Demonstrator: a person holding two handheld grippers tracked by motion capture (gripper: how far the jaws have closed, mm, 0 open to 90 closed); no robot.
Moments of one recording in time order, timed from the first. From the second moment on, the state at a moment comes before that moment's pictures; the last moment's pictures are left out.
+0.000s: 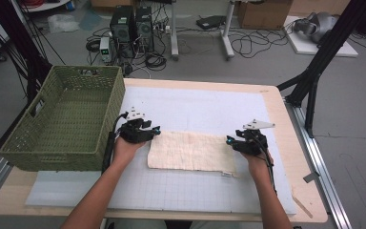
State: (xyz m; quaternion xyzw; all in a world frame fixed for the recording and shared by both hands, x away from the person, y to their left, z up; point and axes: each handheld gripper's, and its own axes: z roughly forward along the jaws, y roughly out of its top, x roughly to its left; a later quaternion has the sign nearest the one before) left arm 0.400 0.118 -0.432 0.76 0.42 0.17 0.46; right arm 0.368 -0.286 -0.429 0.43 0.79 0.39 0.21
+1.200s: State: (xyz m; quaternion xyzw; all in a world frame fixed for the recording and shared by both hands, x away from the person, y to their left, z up) left arm 0.380 0.123 -0.419 0.72 0.39 0.15 0.55; right arm 0.350 -0.295 -0.411 0.42 0.76 0.43 0.25
